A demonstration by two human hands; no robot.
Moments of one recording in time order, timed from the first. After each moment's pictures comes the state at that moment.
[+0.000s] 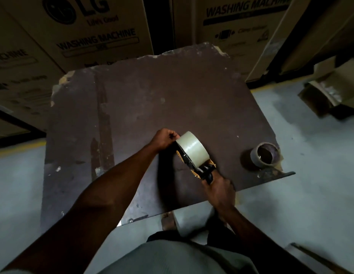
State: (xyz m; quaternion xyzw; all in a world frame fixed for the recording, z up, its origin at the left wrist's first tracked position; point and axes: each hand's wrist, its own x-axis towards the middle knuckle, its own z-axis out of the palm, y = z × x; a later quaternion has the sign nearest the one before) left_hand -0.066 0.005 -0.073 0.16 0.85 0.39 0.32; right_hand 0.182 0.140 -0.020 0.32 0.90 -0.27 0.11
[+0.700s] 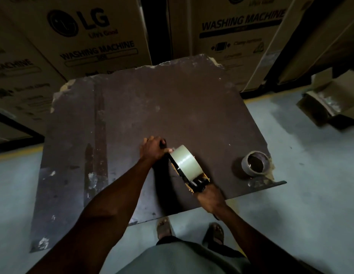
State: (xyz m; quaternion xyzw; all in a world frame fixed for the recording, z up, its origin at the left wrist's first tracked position) left_hand -0.047 0.003 -0.071 0.11 0.96 0.19 0.19; right_hand 0.172 0.164 -0.023 0.31 0.83 -0.38 0.27
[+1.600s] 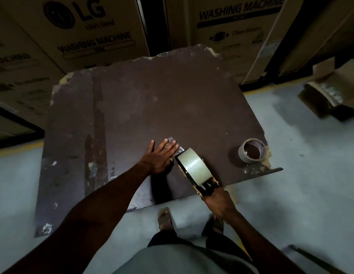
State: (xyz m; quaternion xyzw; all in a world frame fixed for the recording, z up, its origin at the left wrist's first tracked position) left_hand 0.023 -0.016 -0.087 0.42 0.89 -0.04 0.18; right_hand 0.236 0.180 -0.040 0.37 0.79 -0.41 0.26
